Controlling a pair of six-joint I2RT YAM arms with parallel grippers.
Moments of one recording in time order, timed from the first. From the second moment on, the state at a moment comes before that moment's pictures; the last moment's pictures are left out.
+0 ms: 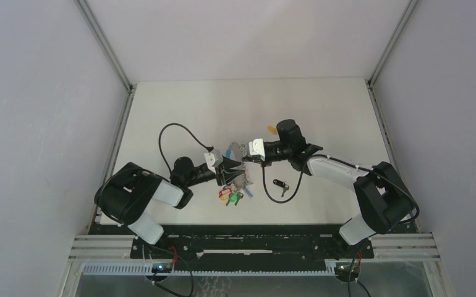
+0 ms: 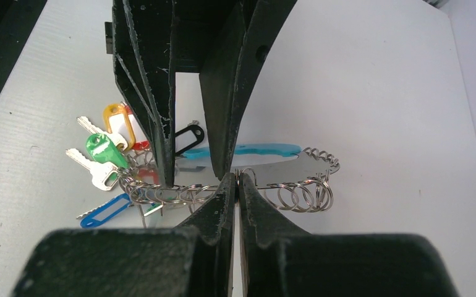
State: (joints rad) left arm -0.52 1.60 0.30 1.33 0.72 -0.06; right arm 0.60 1.53 0.86 0.13 -0.88 -0.83
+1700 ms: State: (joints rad) left arm -0.54 1.63 0.33 1.35 0.68 -0.01; right arm 0.60 1.52 0.86 0.10 -0.90 -0.80
